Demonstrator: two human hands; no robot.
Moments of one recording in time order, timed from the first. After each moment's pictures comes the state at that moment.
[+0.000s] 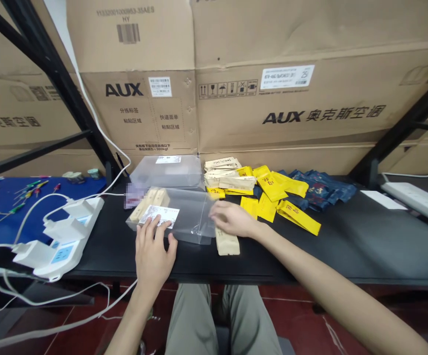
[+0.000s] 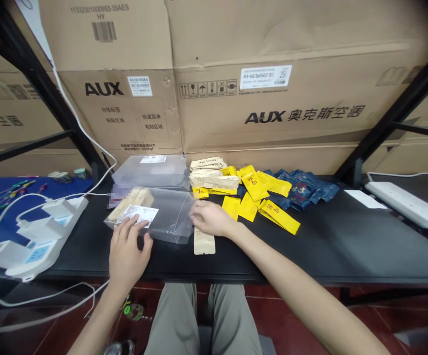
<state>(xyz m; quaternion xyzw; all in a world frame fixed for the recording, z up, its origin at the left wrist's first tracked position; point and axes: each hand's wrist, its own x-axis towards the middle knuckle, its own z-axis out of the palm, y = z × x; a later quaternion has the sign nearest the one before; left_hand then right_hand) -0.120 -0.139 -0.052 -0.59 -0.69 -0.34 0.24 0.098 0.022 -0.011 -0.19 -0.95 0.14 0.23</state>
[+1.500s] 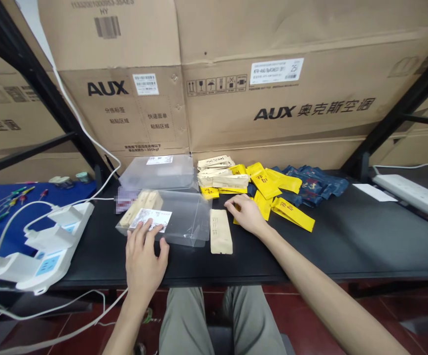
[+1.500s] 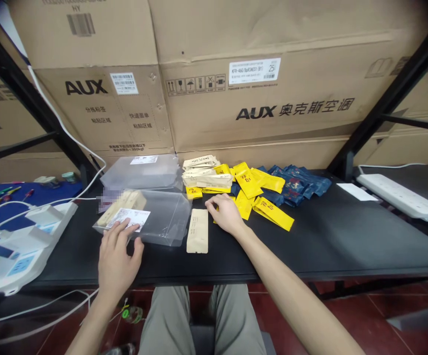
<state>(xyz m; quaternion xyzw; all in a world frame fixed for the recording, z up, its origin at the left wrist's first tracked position) -0.120 -0.142 -0.053 -0.59 -0.70 -0.34 0.22 0.137 0.040 -0.033 -0.39 -0.83 0.14 0.36</state>
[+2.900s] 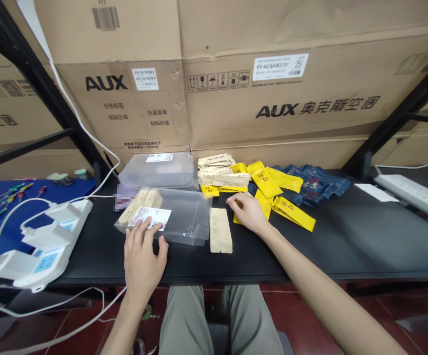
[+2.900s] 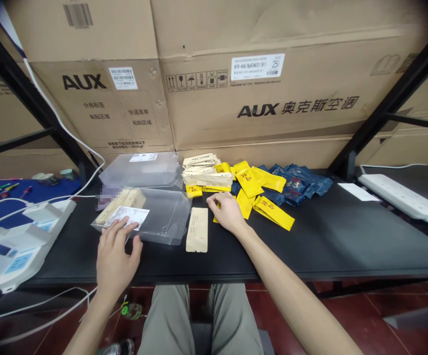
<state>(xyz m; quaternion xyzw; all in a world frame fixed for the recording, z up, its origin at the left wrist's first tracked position) -0.119 -0.142 -0.053 -0.59 -0.70 -0.35 0.22 0.138 0.038 -0.029 -0.41 -0.82 0.14 0.38</state>
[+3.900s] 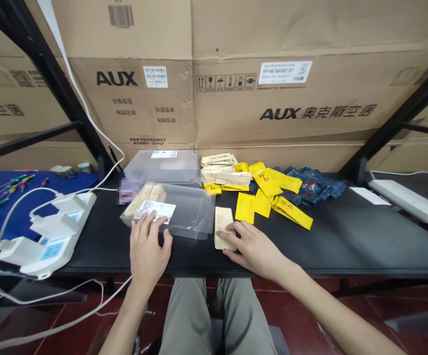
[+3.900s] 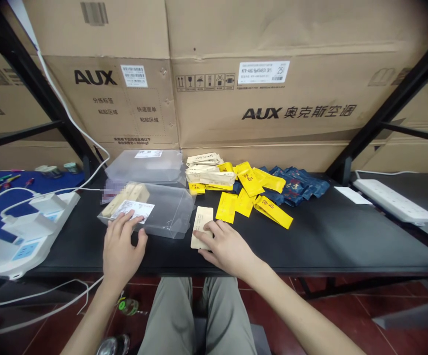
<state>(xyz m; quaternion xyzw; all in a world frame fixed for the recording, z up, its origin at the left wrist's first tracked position) -0.120 -0.142 -0.052 -0.59 -0.69 -0.36 0.22 0.153 -0.063 -0.018 -0.24 -0.95 -0.03 0.17</state>
